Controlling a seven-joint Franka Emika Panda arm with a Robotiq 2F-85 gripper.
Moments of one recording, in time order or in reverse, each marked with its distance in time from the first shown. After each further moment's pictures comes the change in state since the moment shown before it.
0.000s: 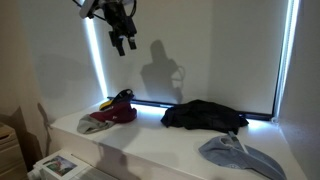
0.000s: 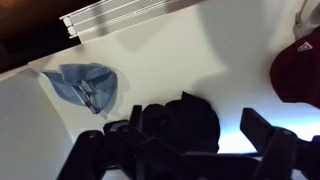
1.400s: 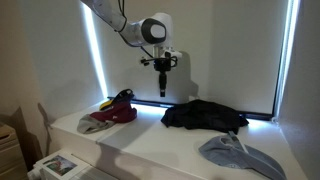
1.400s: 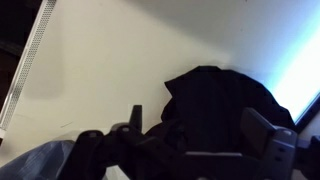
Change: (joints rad) arm -0.059 0.692 -0.148 0.487 0.460 0.111 0.385
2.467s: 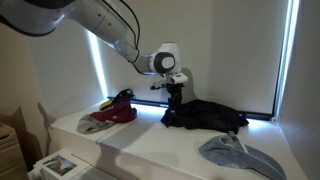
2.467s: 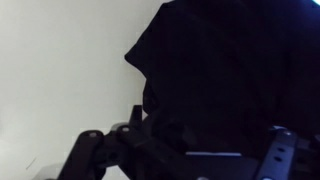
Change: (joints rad) arm -0.005 0.330 -0.041 0.231 0.002 0.186 0.401
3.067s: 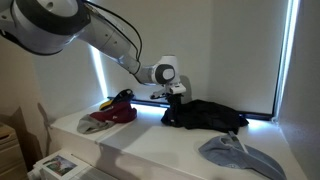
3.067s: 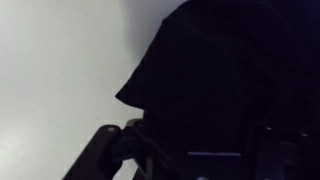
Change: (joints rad) arm 0.006 0.144 -0.004 0.132 -0.011 -0.032 0.084
